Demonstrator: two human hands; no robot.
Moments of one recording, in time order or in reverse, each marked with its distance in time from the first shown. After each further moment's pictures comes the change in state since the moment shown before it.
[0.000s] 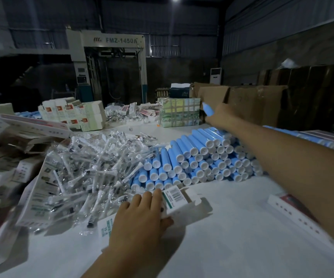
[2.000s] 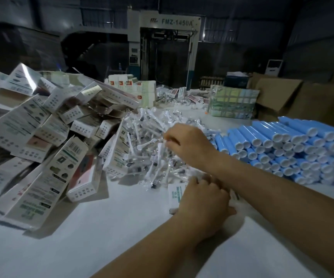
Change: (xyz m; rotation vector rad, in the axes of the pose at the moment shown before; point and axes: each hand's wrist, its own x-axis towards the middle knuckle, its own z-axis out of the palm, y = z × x) left_hand -0.014 0.008 -0.005 0.030 -0.018 0.056; right_hand -0.188 -0.162 0.085 0.281 -0.075 -1.075
